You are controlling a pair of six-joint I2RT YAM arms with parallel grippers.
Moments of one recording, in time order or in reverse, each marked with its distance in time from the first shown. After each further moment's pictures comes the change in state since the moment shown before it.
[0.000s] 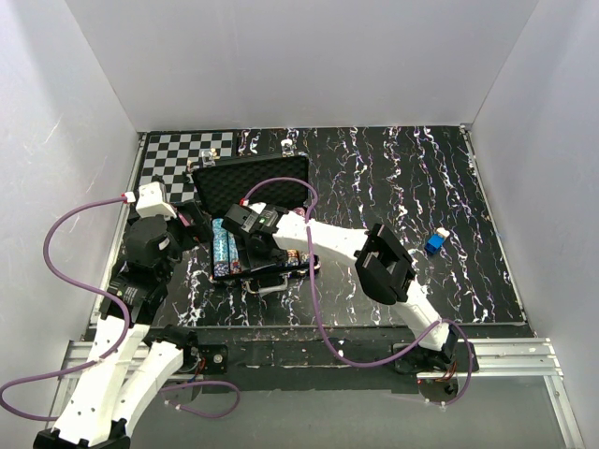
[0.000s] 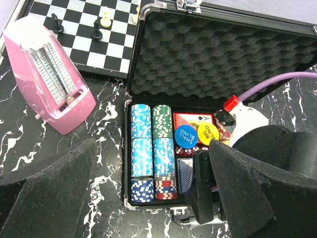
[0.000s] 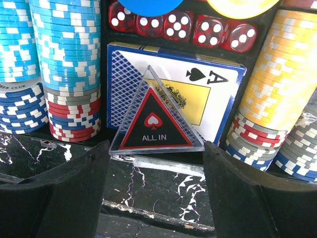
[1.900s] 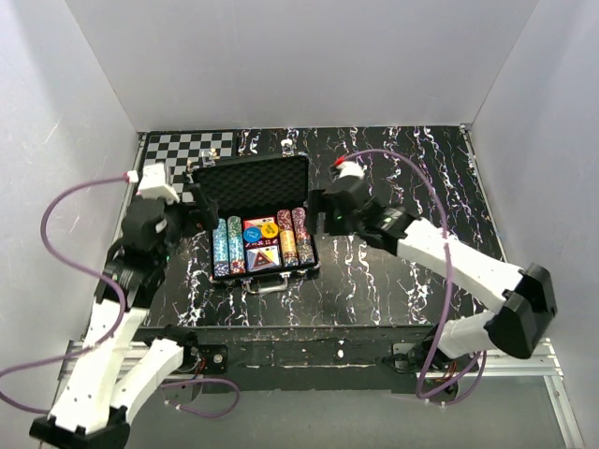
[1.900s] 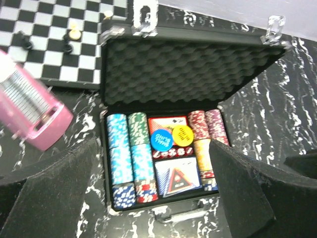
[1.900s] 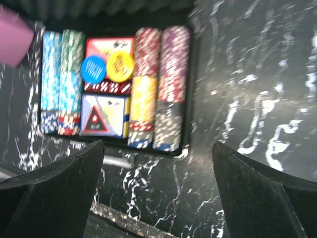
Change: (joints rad) left arm -0.001 0.057 0.103 -0.020 0.095 0.011; right arm -0.214 -0.823 -0.753 0.458 0.051 -0.155
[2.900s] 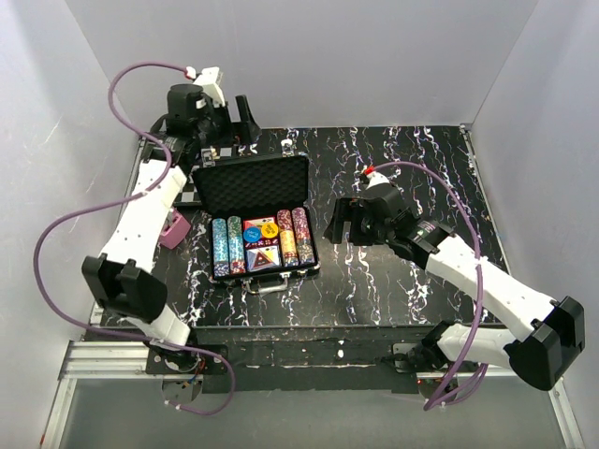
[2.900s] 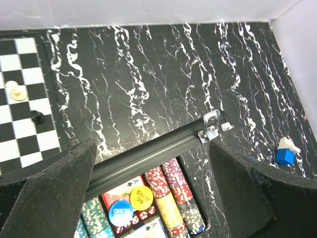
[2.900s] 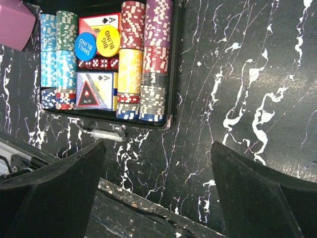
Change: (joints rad) left arm 0.059 0.898 0.796 0.007 0.388 0.065; right arm -0.178 -0.240 -0.193 -0.015 -0.187 -0.005
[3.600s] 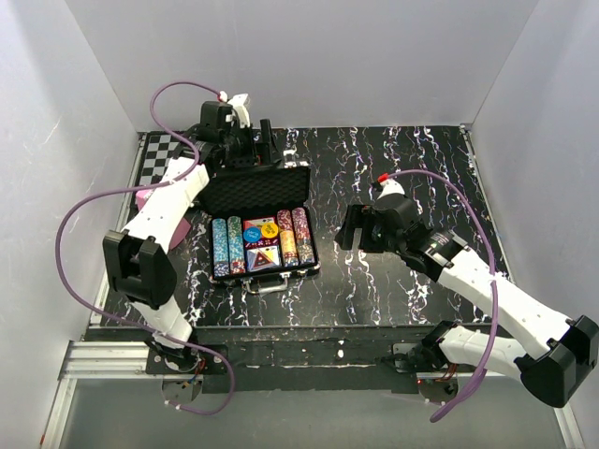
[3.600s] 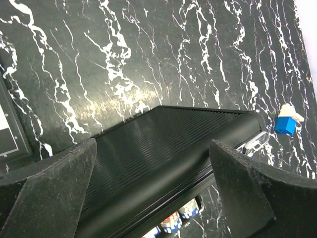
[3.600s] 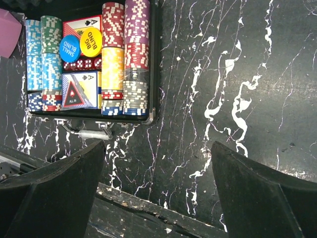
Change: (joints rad) left arm -0.071 0.163 -0.063 0.019 0.068 -0.032; right arm -0.001 -0.120 -0.075 -0.032 0.071 0.013
